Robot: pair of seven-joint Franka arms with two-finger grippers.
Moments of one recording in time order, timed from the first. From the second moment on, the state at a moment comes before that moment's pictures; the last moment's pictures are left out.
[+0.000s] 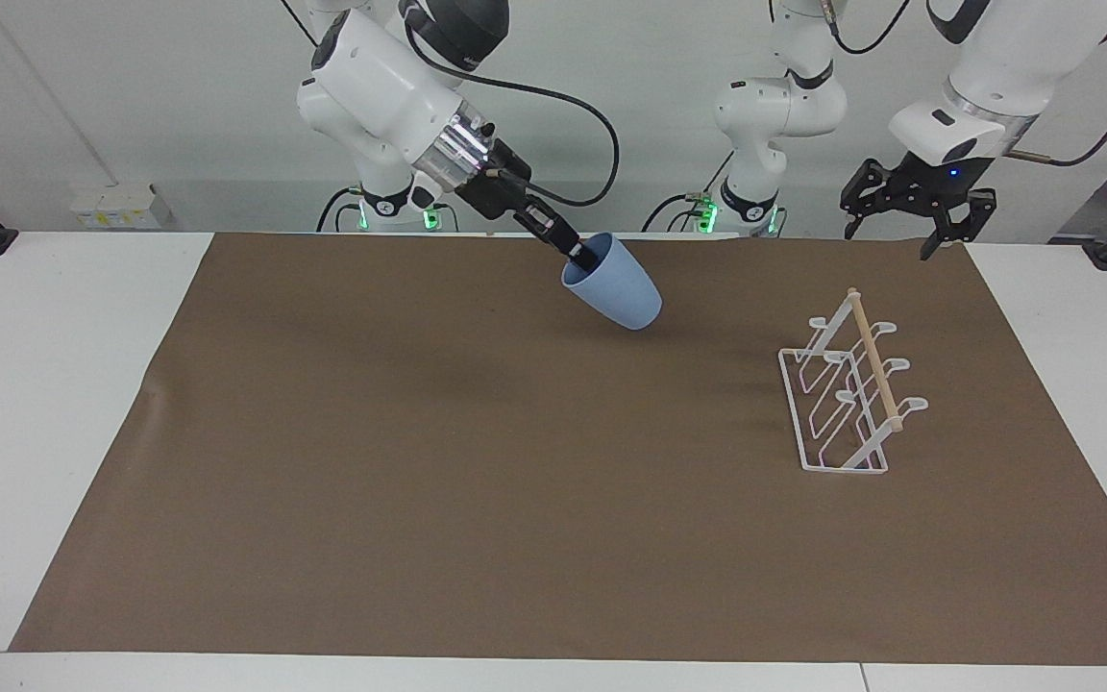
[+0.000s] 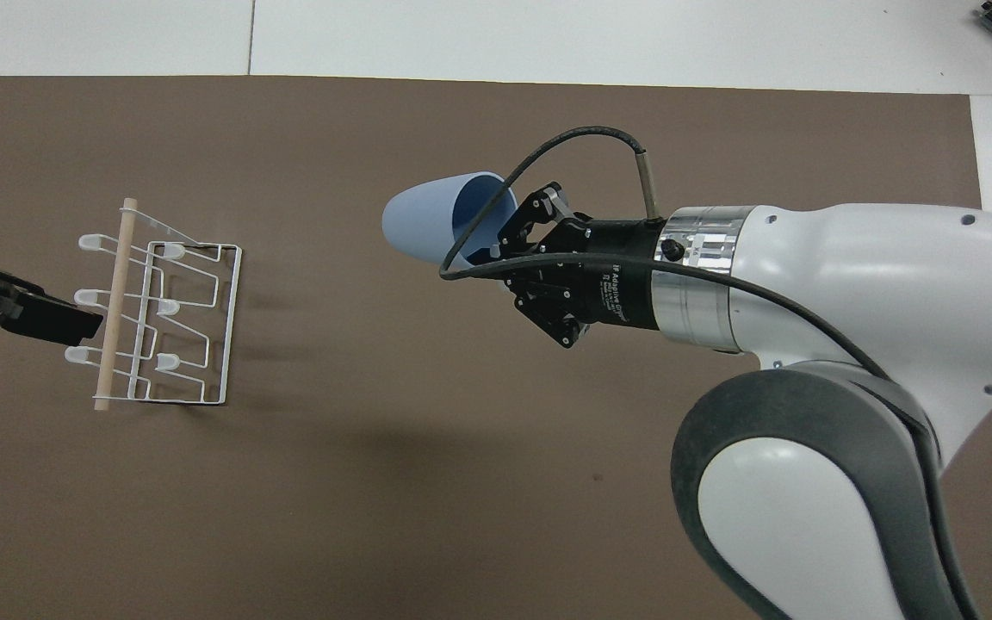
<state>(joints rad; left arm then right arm) -0.06 -0.07 -0.06 -1.59 -0.03 1.51 0.43 0.22 -0.01 0.25 -1.79 0.87 2.28 1.13</state>
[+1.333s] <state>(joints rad) -0.16 -0.08 -0.07 -1.64 -0.26 1.62 1.29 0.49 0.15 0.25 -1.63 0.59 2.36 1.55</state>
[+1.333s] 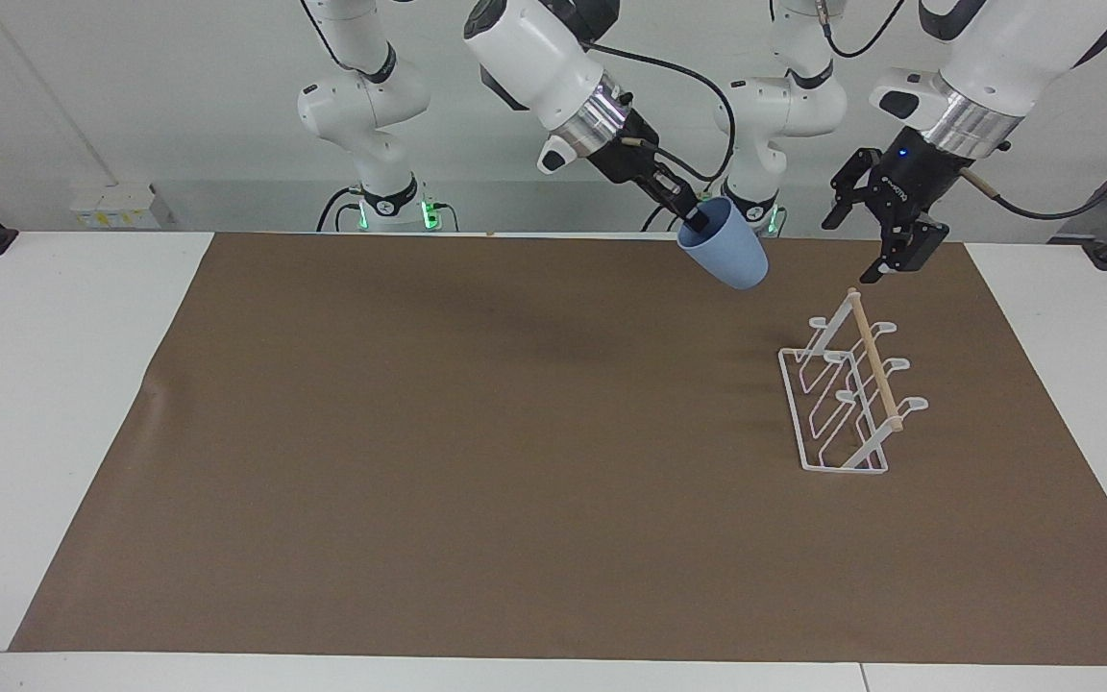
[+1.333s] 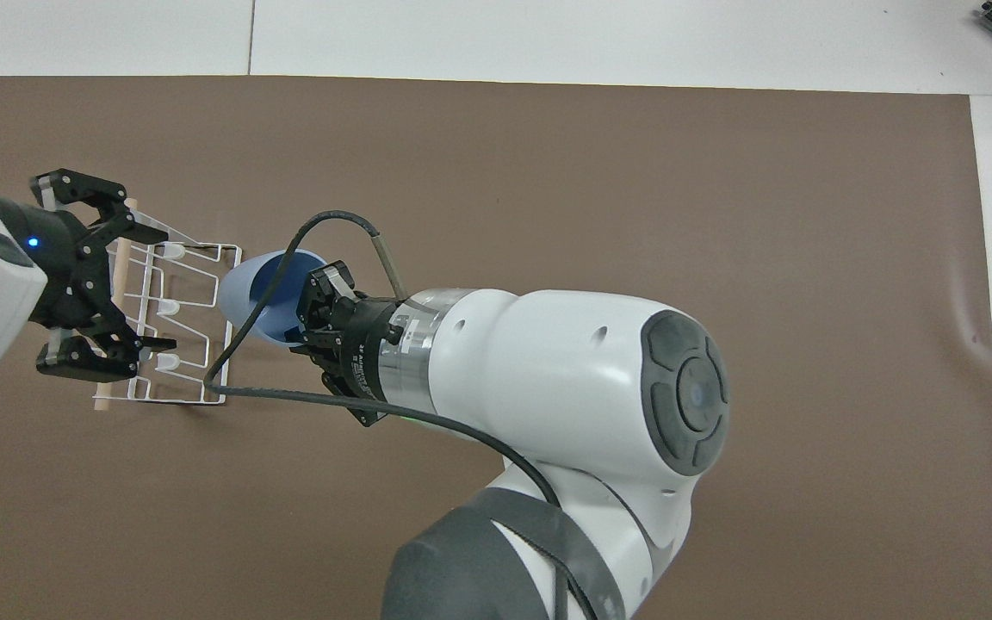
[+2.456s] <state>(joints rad) -0.20 -0.15 -0.07 -1.84 -0.46 1.89 1.26 0.48 0.16 0.24 -1.61 0.59 2.35 1.55</state>
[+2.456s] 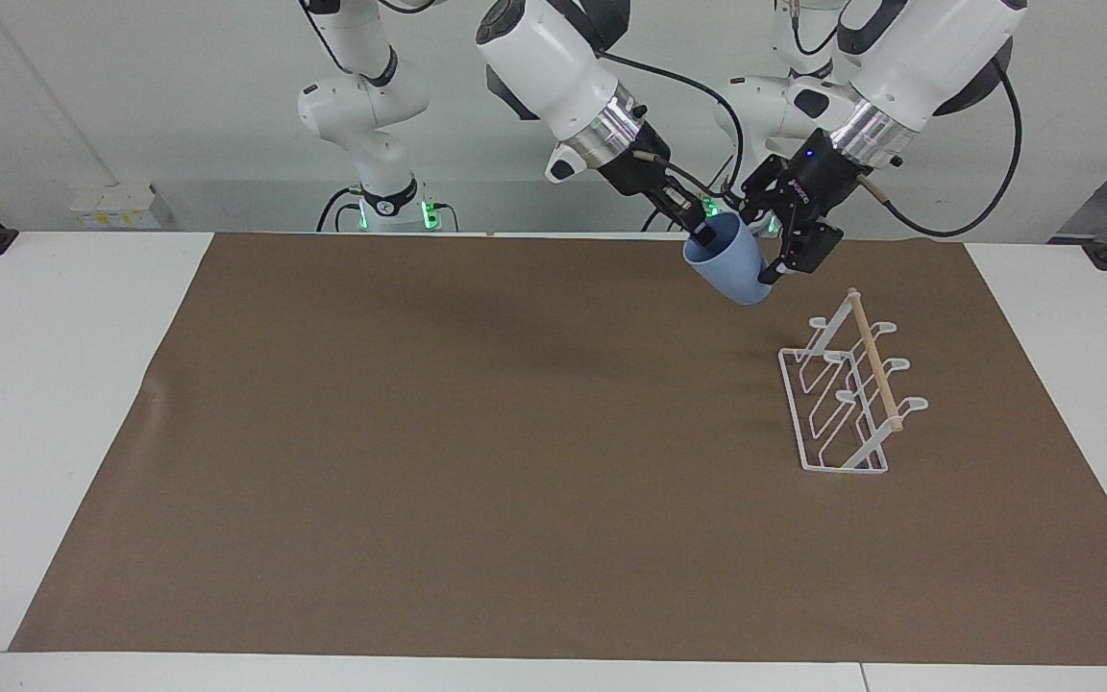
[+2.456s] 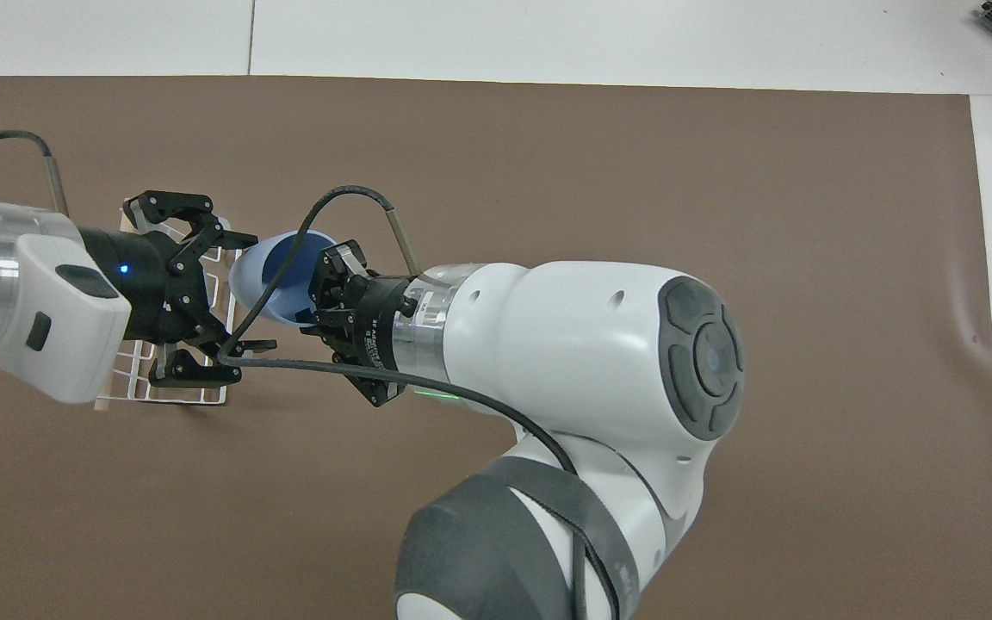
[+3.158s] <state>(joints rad) -0.23 -0.12 -0.07 -1.84 -0.47 1.94 1.26 0.47 0.16 0.24 -1.61 0.59 2.33 1.55</state>
